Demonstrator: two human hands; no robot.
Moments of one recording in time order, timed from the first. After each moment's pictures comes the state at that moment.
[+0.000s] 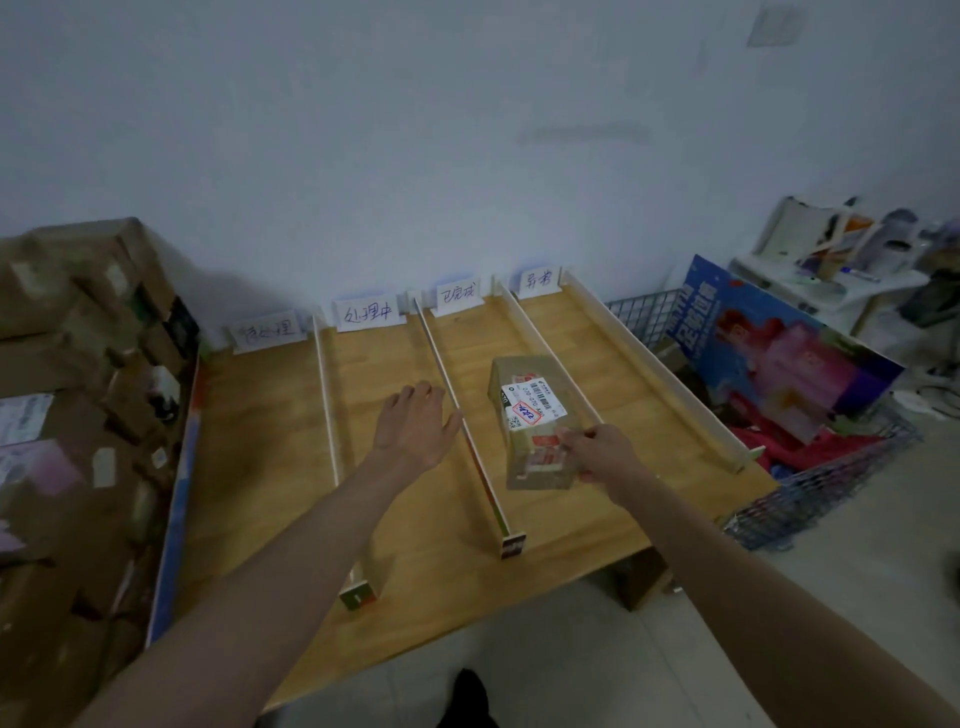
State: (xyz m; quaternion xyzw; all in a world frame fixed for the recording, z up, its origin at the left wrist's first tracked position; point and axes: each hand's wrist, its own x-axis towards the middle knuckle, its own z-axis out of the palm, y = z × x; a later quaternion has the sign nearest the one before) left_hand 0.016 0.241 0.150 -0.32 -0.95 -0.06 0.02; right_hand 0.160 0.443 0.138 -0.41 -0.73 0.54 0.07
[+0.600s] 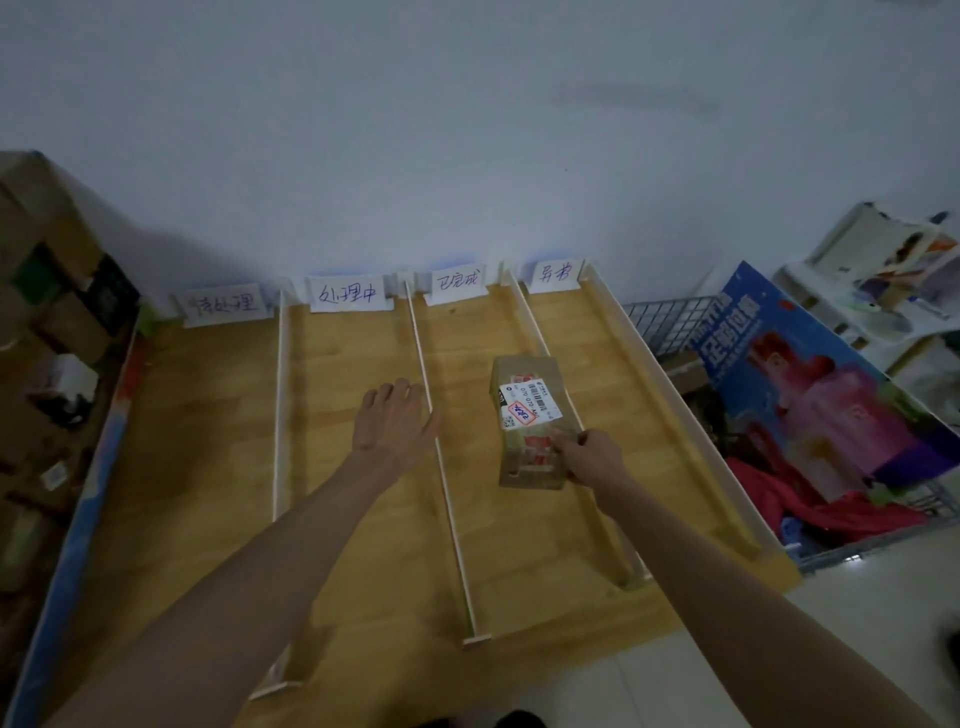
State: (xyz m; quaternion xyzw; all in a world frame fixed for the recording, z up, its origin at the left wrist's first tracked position) left_hand -0.116 0.330 0.099 -0.26 -0.97 -0.03 -0.01; right_hand 0.012 0.553 0.094 -0.42 -0.75 0.51 0.00
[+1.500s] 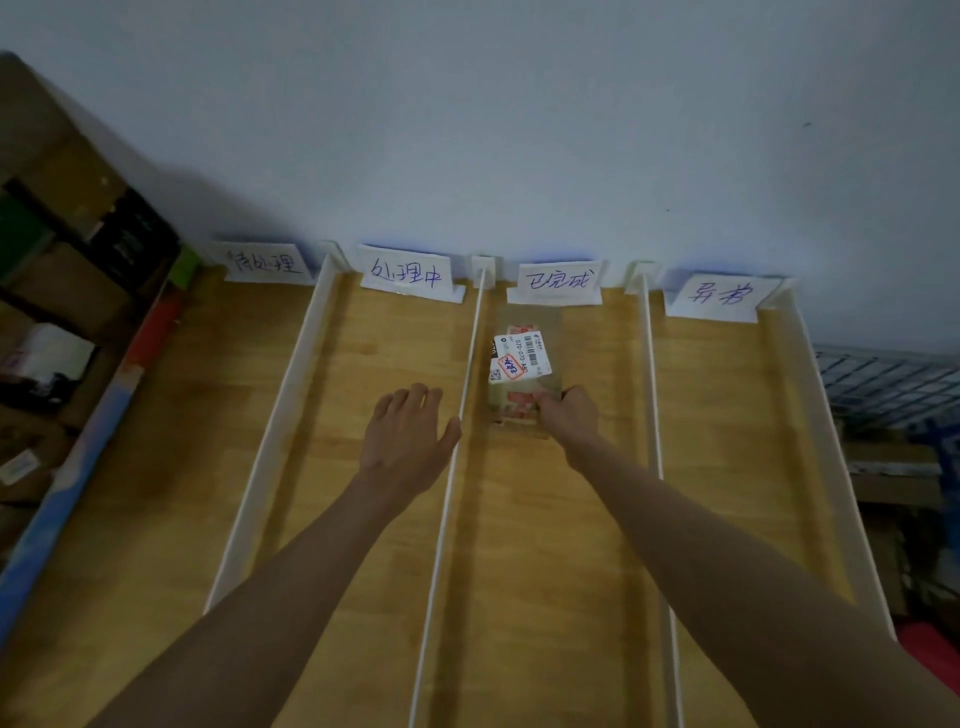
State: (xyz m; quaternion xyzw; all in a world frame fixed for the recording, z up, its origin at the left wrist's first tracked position) left_hand -0.293 0.416 0.004 -0.09 -0.99 -0.03 -0.08; right_hand -0.324 0.622 -0.037 -0.33 -0.79 0.50 -0.13
